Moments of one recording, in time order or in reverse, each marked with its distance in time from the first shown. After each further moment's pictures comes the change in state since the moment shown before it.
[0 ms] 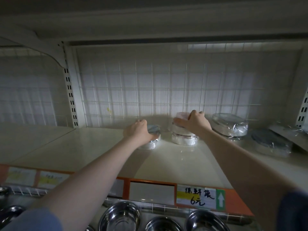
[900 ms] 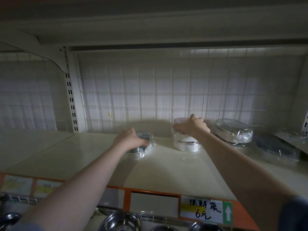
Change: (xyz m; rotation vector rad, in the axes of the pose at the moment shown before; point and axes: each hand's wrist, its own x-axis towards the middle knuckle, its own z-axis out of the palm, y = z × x) left_hand 0.018 -0.039 0.004 -0.203 -0.146 -0.196; right_hand 0.020 -0.015 0.013 -0.121 -0.035 0.130
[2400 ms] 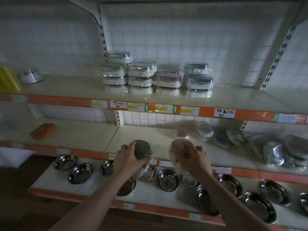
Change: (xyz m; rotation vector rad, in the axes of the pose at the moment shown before) left_hand -0.334 0.009 -0.323 -0.074 -0.080 -0.014; right_hand -0.357 -0.099 -0.270 0.097 -0.141 -0.065
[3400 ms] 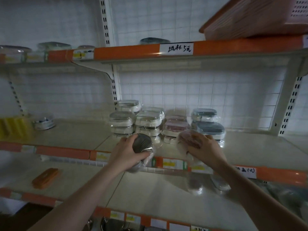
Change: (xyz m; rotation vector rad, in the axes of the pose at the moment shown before) left_hand 0.127 0.067 -0.146 -0.075 0.192 0.161; right_hand 0.169 -0.090 -0.110 0.069 0.155 -0.320
